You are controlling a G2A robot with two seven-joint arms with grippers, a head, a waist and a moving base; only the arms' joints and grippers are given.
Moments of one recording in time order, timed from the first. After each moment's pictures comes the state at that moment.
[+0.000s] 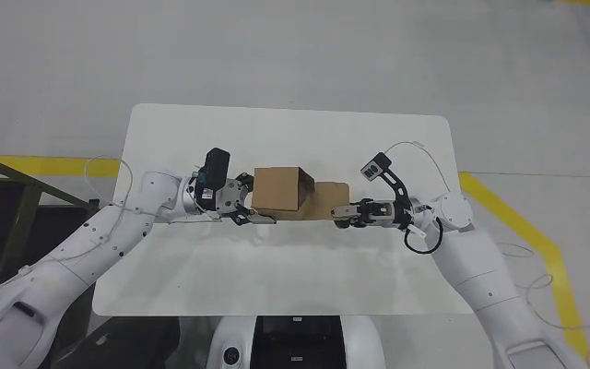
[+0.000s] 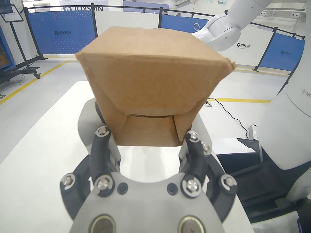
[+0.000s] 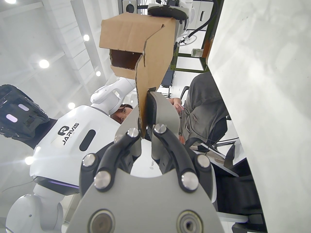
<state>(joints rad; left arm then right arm) 0.80 -0.71 -0.59 -1.41 1.15 -1.01 0.71 -1.02 -1.17 1.04 -1.22 0.74 -0.32 1.42</state>
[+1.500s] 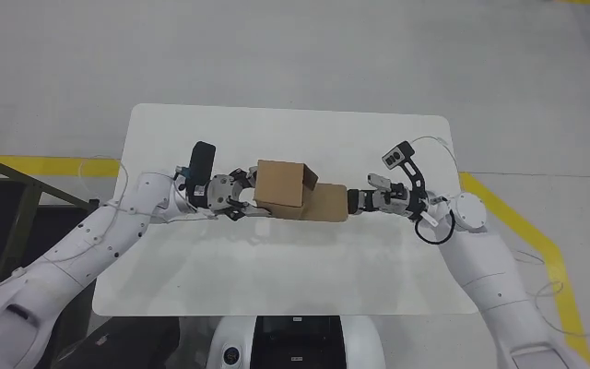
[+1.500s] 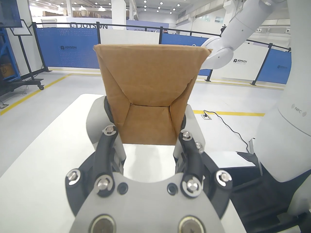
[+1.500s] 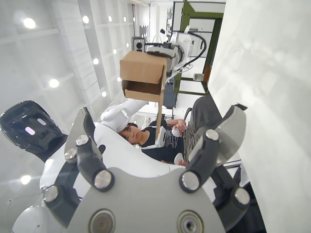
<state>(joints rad) 0.81 -0.69 -0.61 -1.43 1.12 -1.01 0.81 -1.05 -1.16 1.14 -1.19 0.76 -0.29 1.30</state>
